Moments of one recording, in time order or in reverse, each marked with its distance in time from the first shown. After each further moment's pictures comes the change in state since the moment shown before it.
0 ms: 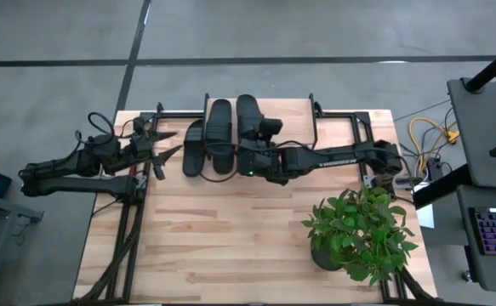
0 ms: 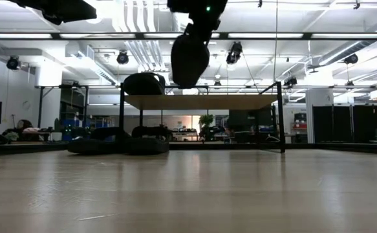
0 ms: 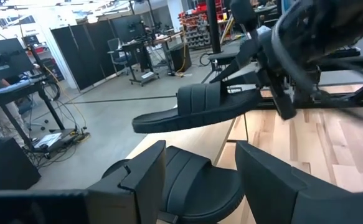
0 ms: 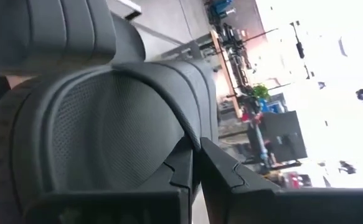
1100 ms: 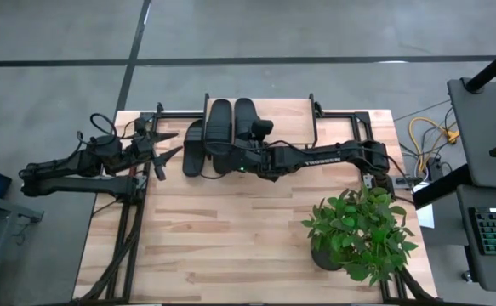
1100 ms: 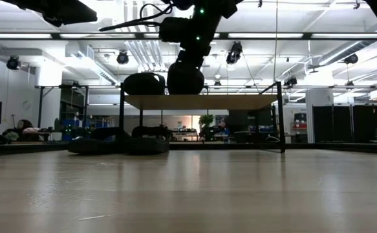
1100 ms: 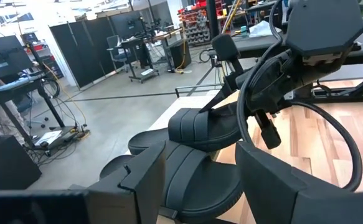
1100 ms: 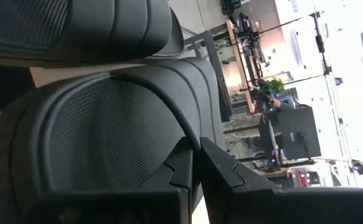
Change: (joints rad) left arm 0.000 -0.001 -0.013 -0.003 -0.003 0.000; right arm -0.057 0.099 -0.020 0.083 -0.081 0.000
